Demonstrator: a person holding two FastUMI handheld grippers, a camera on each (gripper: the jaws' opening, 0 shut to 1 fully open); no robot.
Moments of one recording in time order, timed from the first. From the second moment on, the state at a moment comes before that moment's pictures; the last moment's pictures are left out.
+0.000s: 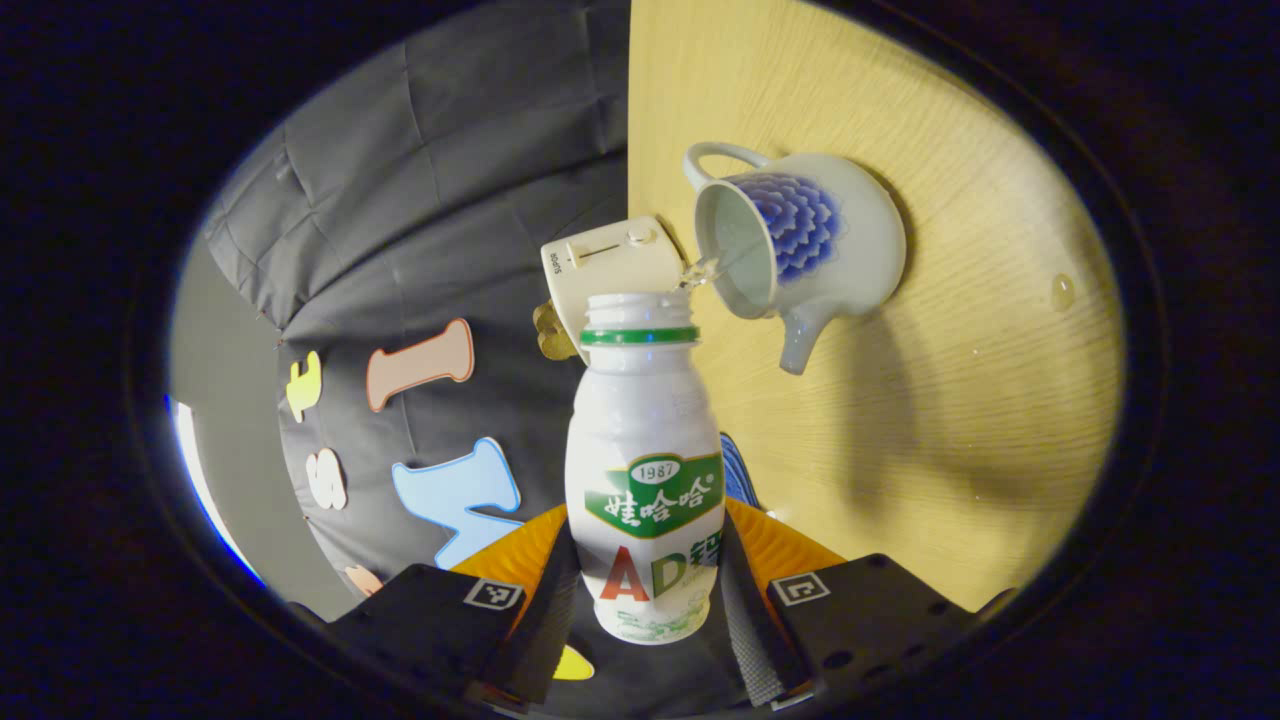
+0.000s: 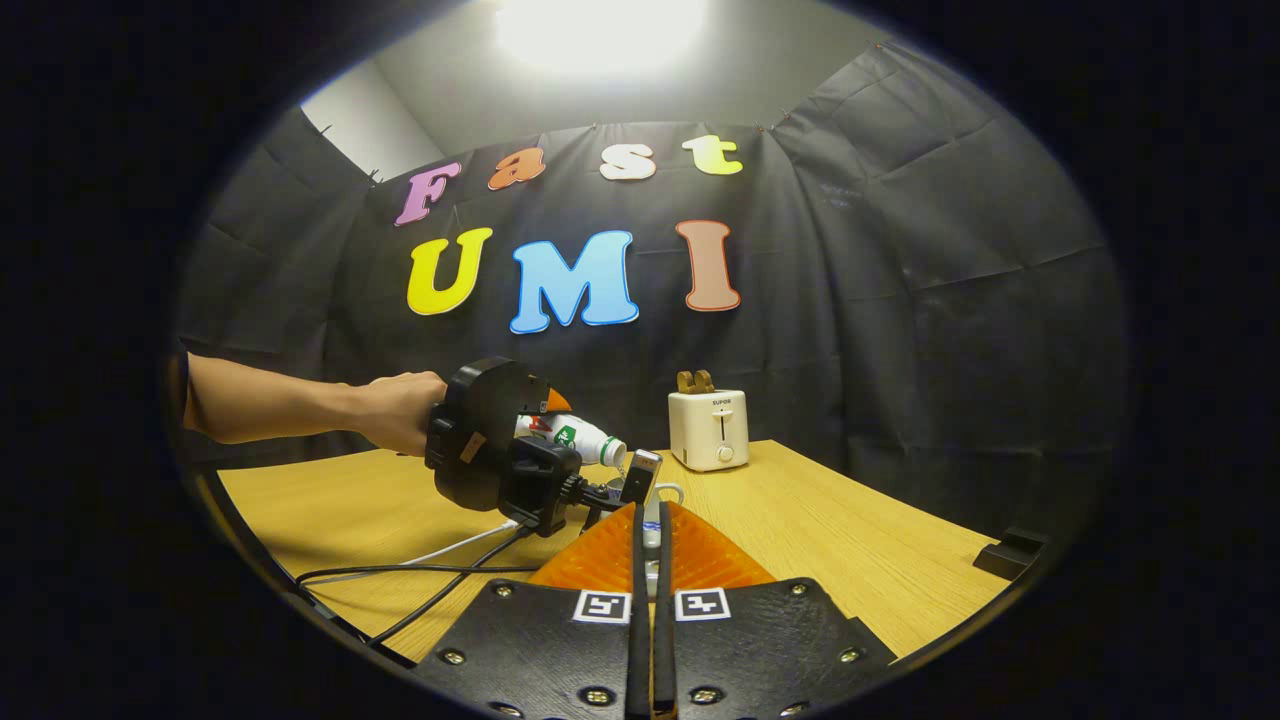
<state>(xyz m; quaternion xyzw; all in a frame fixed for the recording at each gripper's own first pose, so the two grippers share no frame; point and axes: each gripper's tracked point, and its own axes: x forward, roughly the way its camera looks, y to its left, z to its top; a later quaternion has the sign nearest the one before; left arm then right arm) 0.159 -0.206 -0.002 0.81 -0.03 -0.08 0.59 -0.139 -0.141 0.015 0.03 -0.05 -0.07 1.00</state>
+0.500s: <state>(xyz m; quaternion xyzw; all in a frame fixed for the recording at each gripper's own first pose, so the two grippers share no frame) 0.155 -0.210 0.002 0.83 -0.03 -0.09 0.55 -0.140 -0.142 0.017 0.03 -0.05 -0.07 1.00</state>
